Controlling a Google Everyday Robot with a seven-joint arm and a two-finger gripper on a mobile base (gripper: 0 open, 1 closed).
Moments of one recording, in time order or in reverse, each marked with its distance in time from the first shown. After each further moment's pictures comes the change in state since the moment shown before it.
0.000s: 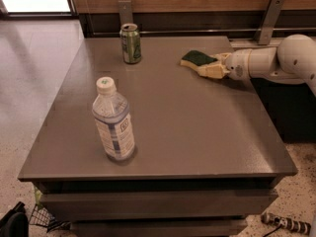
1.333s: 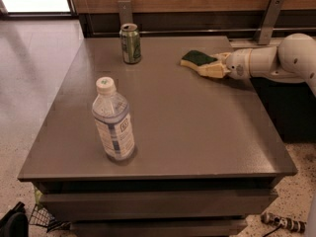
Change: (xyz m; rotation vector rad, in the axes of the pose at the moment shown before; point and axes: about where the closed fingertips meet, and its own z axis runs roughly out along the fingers) arm -0.002 0.001 0.001 -0.030 -0.008 0.006
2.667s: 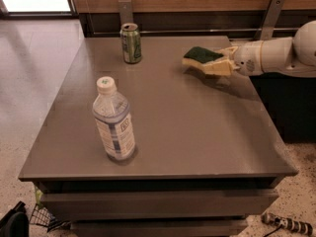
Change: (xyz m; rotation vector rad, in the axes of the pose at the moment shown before) arm -0.032 0.041 -0.044 0.008 0.027 -0.070
